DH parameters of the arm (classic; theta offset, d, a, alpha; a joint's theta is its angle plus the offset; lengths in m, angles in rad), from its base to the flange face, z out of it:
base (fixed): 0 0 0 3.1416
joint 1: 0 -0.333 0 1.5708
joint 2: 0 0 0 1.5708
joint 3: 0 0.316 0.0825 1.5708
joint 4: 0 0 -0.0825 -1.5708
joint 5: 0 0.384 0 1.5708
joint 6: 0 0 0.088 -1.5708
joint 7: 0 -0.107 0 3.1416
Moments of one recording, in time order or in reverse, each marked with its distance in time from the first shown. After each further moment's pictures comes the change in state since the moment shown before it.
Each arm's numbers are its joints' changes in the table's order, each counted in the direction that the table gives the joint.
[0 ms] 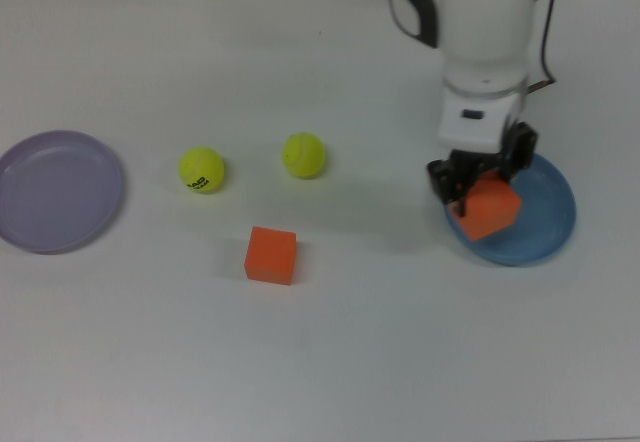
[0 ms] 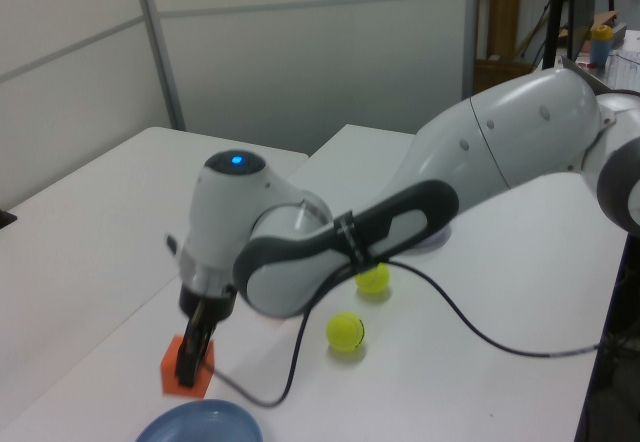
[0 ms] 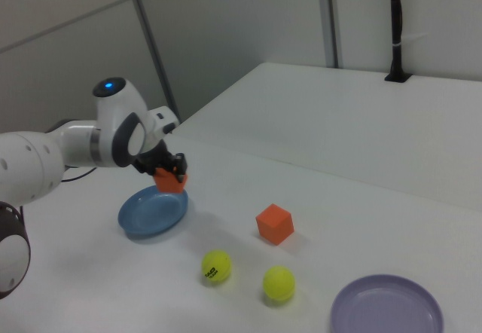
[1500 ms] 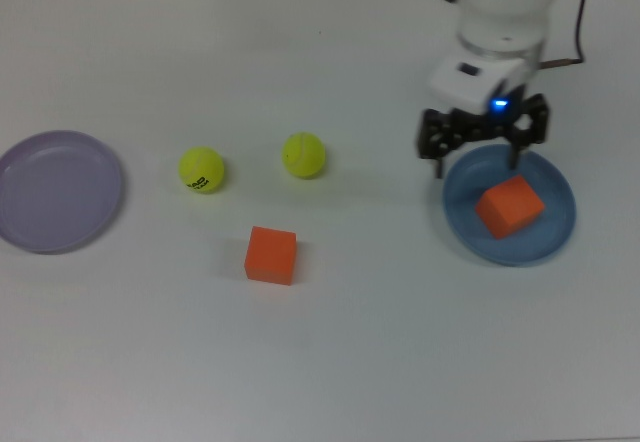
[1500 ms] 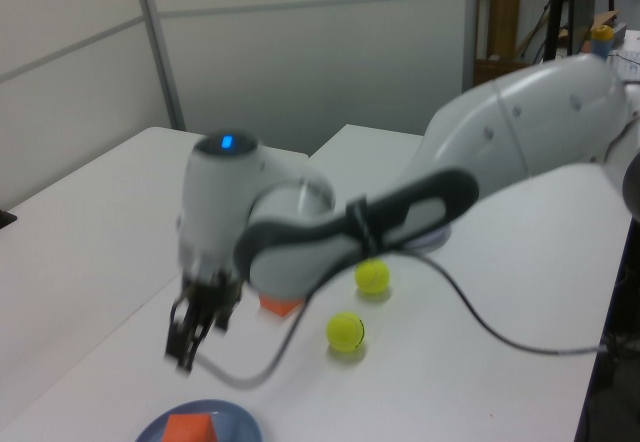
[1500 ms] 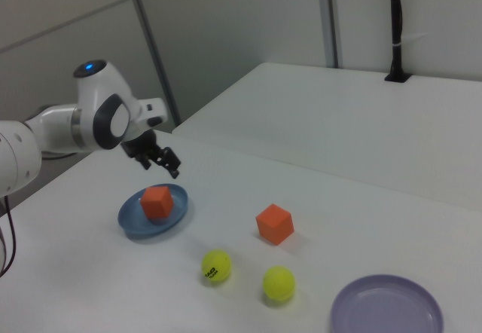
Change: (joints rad) arm -0.043 -0.098 -0.084 0.006 -0.010 -0.169 -0.326
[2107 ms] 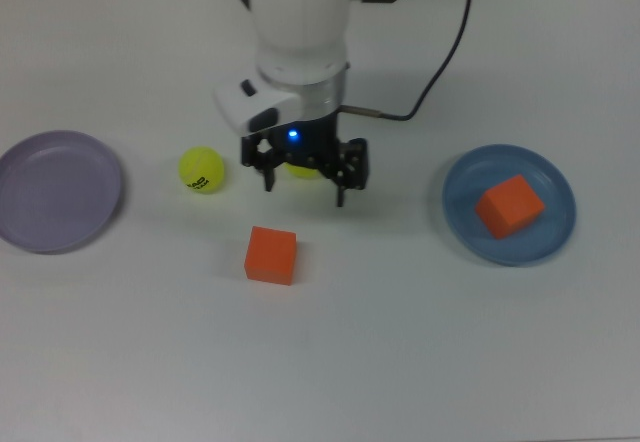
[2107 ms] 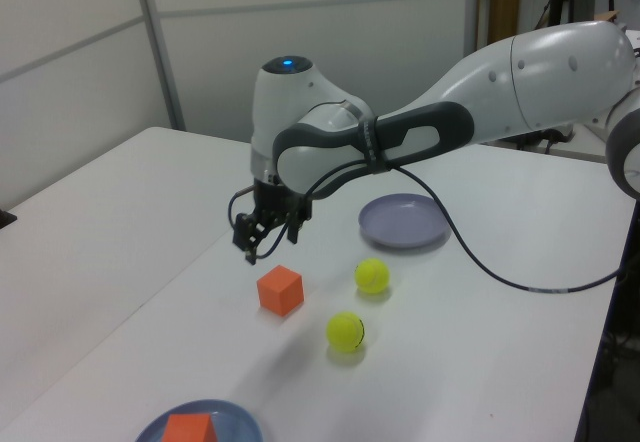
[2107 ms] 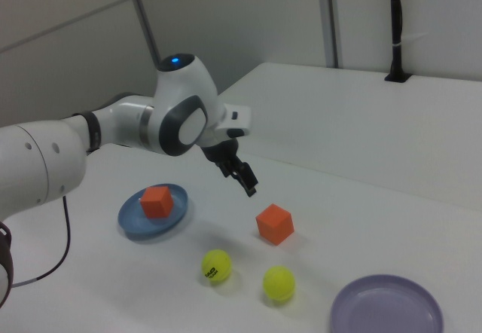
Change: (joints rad) arm 0.157 -0.014 -0.163 -0.013 0.077 -0.047 -0.032
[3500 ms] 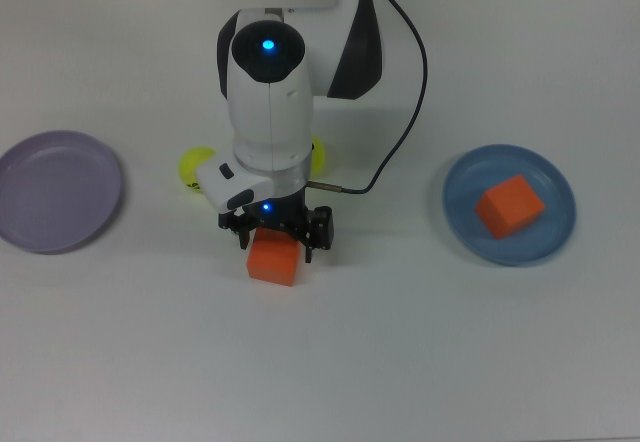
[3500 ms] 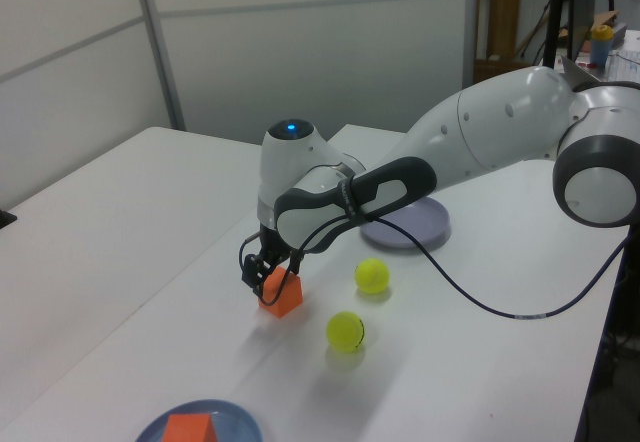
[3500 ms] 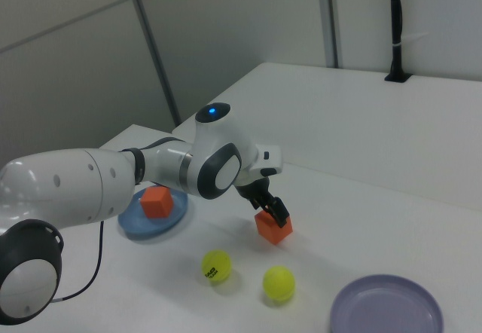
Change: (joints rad) arm 0.016 0.188 -0.027 -0.002 0.001 0.208 0.087
